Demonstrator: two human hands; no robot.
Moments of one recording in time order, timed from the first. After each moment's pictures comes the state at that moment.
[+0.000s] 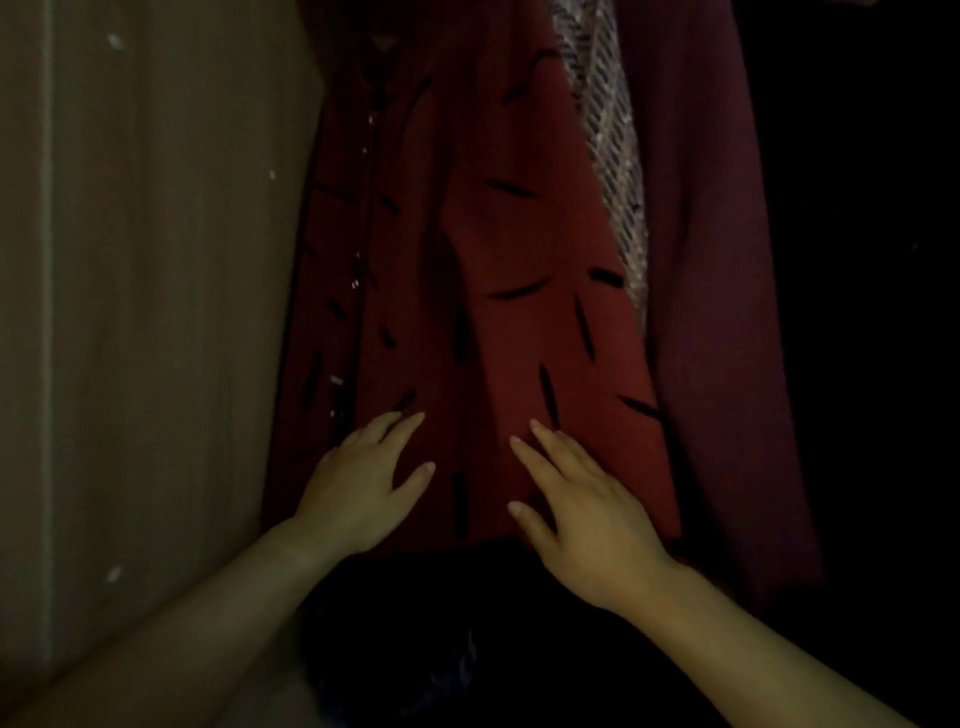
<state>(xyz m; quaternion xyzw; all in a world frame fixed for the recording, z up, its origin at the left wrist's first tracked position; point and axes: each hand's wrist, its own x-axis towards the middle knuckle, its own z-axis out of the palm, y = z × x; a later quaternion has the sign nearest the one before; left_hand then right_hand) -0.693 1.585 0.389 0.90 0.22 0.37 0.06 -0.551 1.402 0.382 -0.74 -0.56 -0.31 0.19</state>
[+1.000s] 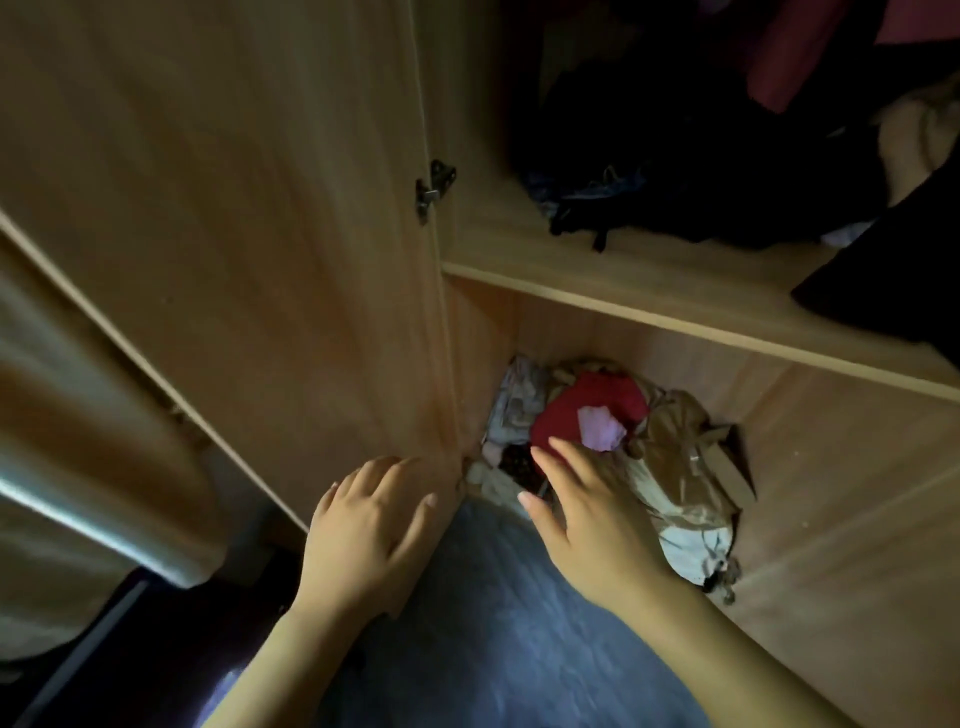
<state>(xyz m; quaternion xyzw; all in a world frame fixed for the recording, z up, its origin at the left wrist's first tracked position) -1.052 1.203 0.068 0.84 0.51 0.15 0.11 -0.839 1.130 0.071 -0.74 -0.65 0.08 0.15</state>
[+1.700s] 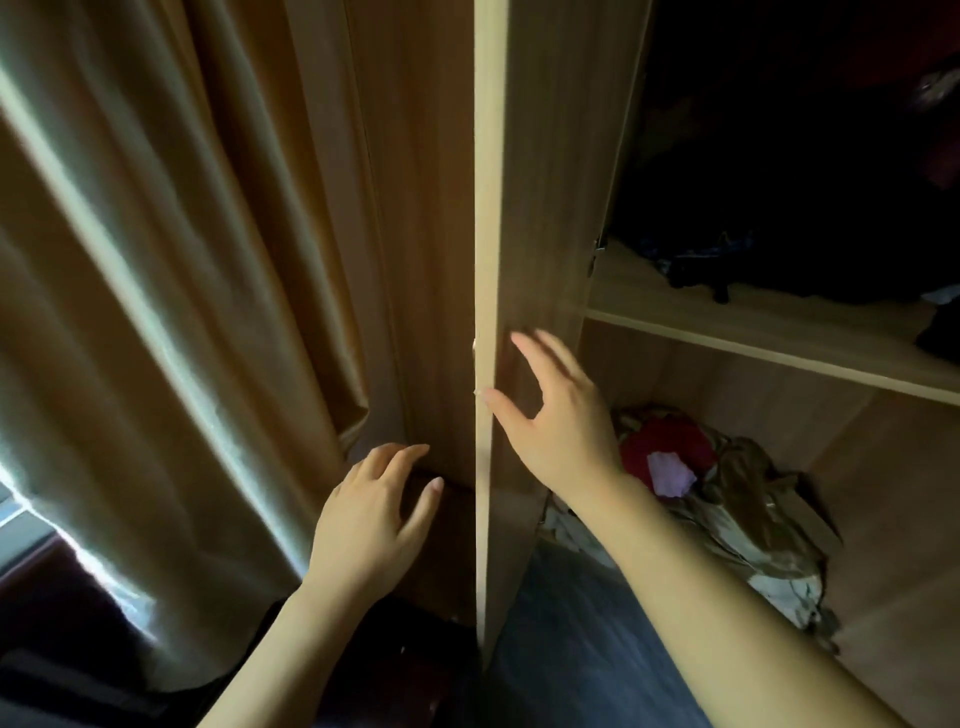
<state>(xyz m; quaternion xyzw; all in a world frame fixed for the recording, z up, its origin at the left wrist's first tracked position) -1.285 1.285 0.105 0.83 0.51 0.21 0.11 -1.100 1.264 0.171 -0.69 -0.61 0.05 0.39</state>
